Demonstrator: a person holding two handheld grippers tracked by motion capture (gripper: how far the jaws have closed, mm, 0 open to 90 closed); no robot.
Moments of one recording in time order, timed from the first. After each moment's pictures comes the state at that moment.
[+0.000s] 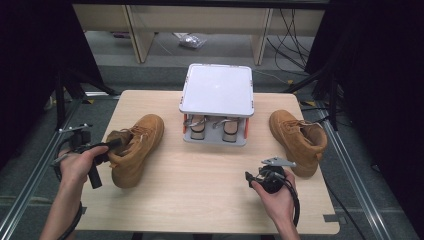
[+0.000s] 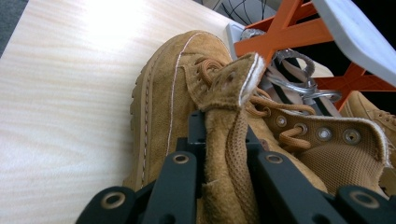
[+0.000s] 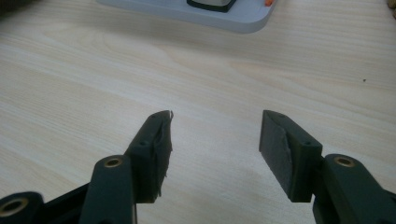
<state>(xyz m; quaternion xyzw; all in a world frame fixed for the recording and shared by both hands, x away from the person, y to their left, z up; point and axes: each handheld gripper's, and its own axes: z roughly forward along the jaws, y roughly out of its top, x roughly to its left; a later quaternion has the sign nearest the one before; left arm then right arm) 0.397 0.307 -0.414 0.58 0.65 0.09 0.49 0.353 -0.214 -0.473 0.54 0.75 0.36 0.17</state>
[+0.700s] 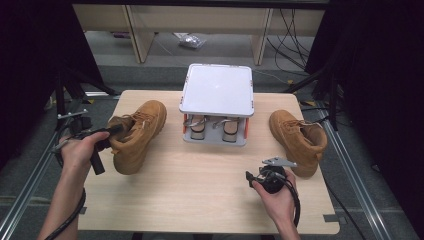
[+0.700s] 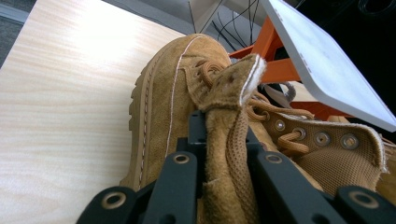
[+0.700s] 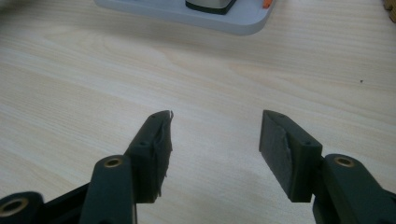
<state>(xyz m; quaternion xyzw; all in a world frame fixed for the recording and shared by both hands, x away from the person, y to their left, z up) 0.416 0.300 -0.384 0.57 0.64 0.10 0.51 0.352 -0.215 -0.472 0.54 0.74 0.36 0.17</state>
